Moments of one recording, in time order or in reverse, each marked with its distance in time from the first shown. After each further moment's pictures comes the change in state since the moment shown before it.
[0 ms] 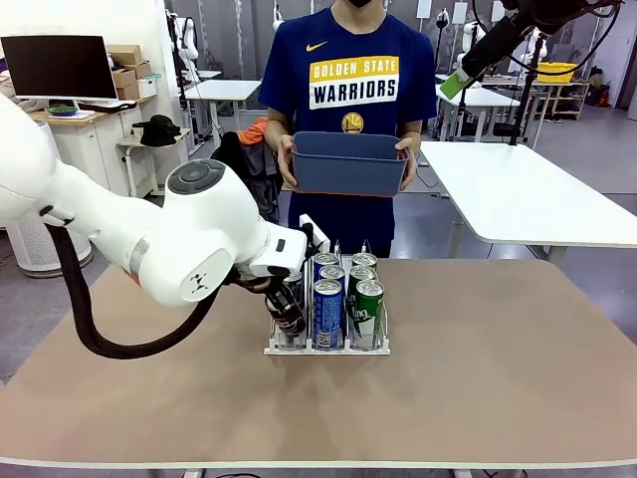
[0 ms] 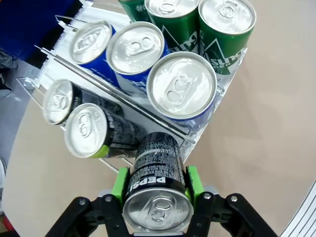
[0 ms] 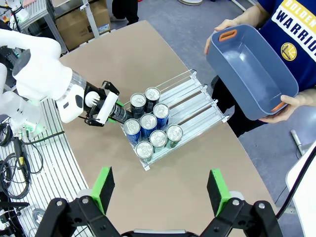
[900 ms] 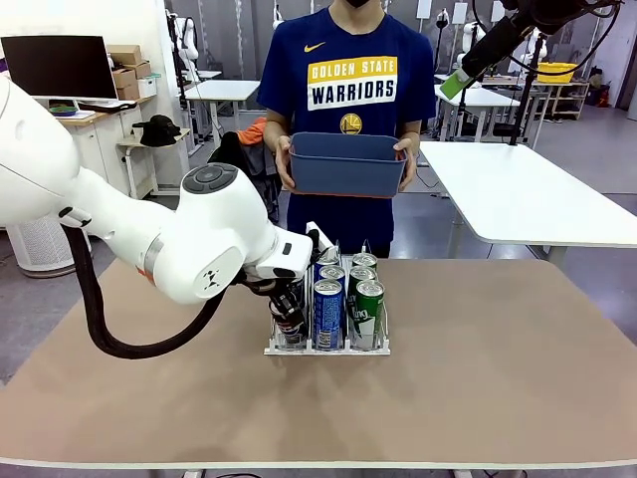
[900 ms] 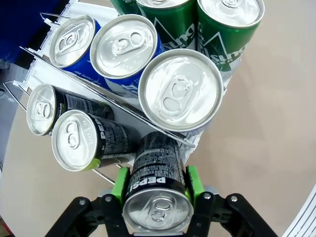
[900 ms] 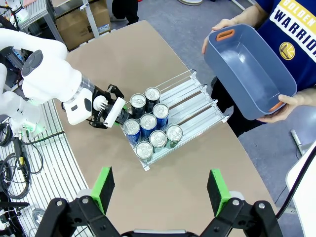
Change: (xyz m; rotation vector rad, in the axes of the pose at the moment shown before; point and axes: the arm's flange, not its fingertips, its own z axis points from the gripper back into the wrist) left arm 0.007 0.004 -0.015 -0.034 0.040 -0.032; right arm 0.000 0.000 0.000 0.000 0.000 0.000
